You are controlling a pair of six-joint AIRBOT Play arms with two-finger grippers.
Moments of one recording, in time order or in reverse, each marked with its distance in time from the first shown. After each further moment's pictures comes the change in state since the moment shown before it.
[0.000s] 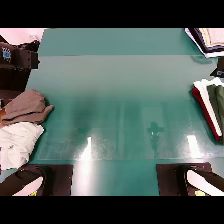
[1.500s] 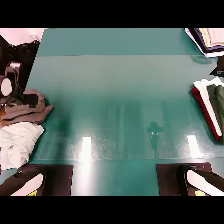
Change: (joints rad) left arm 0.238 -0.011 -0.631 0.389 0.169 -0.171; right arm 0.001 0.000 0.000 0.001 -0.015 -0.011
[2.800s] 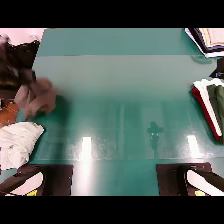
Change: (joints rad) left arm 0.079 -0.050 0.375 -0.489 0.051 0.217; right arm 0.000 0.000 0.000 0.007 0.034 0.000
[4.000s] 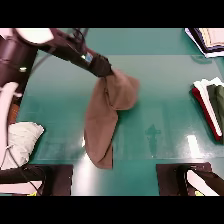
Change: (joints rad) left arm -0.584 -0.398 0.491 -0.290 -0.180 0.129; right arm 0.000 0.127 0.002 0.000 -0.229 0.000
